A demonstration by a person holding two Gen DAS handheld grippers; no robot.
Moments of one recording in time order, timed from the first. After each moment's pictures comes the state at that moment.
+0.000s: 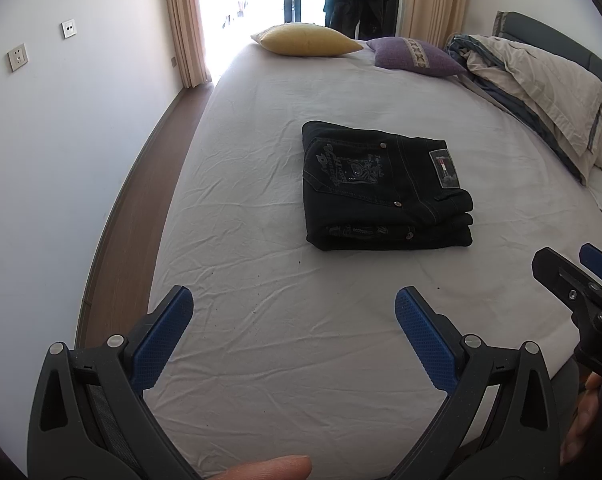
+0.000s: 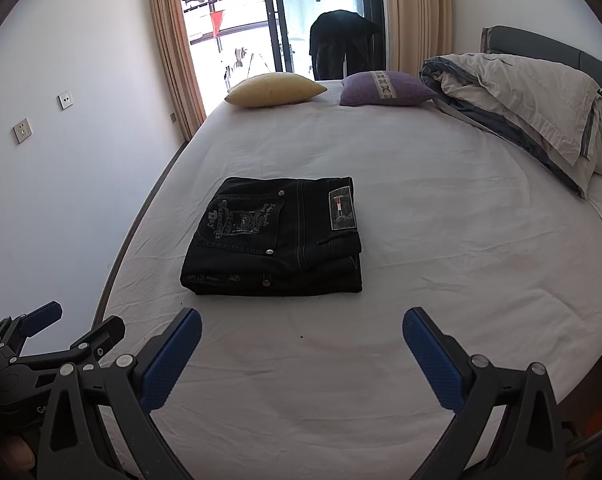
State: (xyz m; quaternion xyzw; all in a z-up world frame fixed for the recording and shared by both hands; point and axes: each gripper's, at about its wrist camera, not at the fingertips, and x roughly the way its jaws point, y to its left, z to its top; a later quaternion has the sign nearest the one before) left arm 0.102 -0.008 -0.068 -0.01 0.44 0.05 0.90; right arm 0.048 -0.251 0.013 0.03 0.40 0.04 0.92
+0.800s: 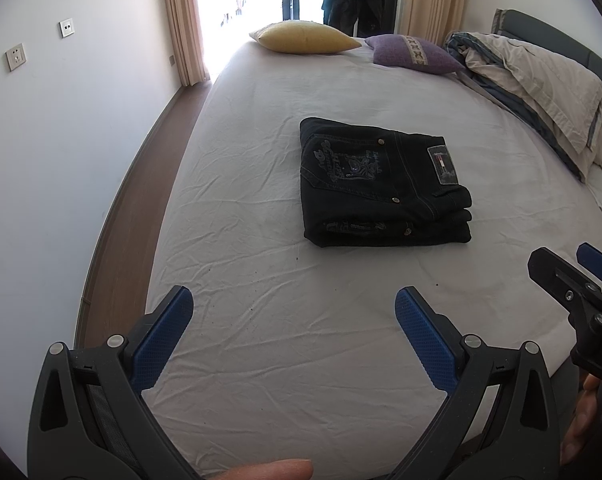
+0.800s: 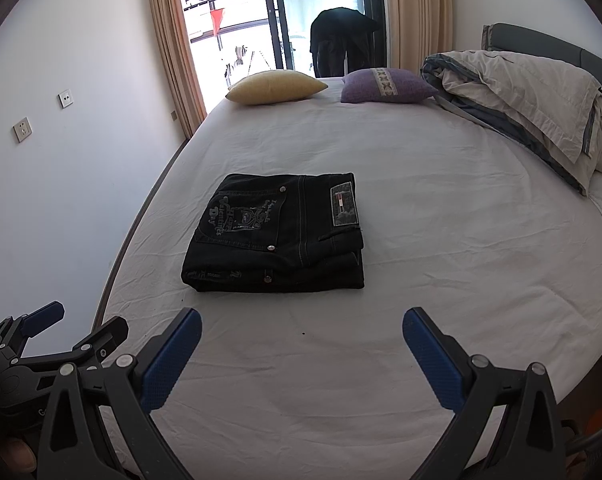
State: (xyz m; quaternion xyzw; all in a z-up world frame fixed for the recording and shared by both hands) left arm 0.099 -0.009 -0.072 -0.01 0.44 0.04 0.90; right arm 0.047 -0.251 0.012 0.03 0.40 0.04 0.92
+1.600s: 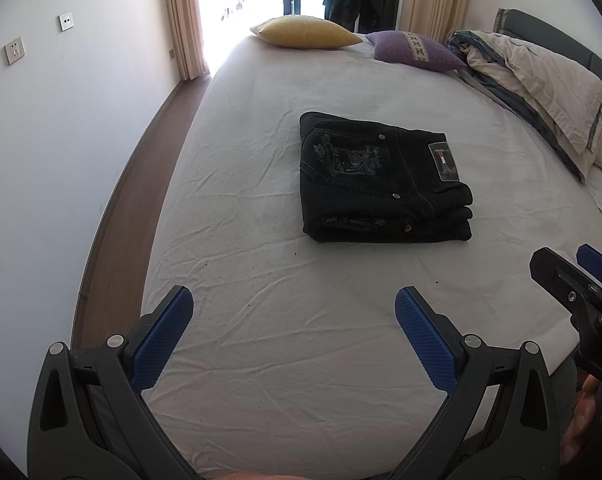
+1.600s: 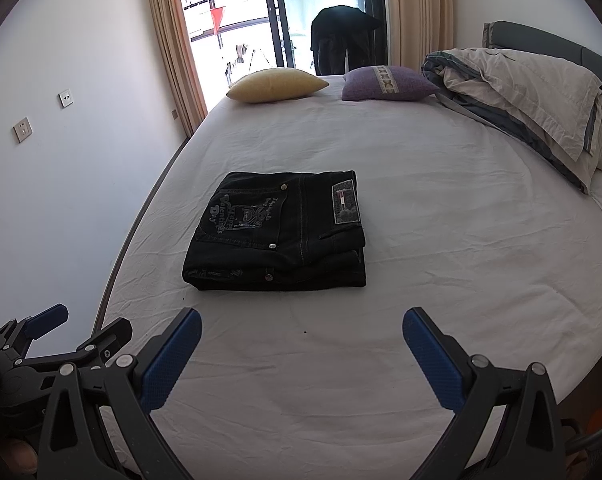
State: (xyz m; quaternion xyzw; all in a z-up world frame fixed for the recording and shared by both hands) left arm 0.101 -0.004 -0.074 -0.01 0.45 0.04 0.89; right arm 0.039 -0.247 0.005 0.04 0.40 0.04 0.91
